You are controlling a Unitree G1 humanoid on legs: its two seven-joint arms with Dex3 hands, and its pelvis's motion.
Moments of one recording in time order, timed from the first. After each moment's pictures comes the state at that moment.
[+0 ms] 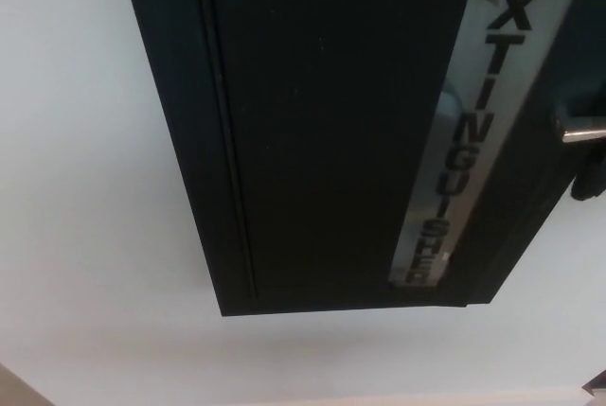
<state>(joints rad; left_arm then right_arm) 0.12 0.45 0.30 1.30 -0.02 -0.21 -0.25 -0.39 -1.14 0.12 -0.29 0.07 0.46 0.85</state>
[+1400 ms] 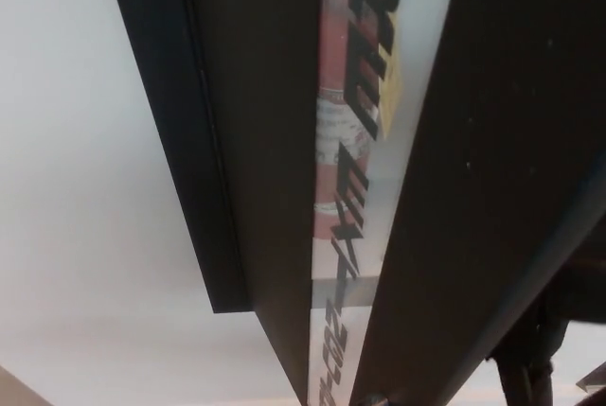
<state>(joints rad) 0.02 0.44 0.28 1.32 -0.02 -0.21 -0.26 -0.37 -1.19 0.14 -1.02 0.15 0.62 1.00</state>
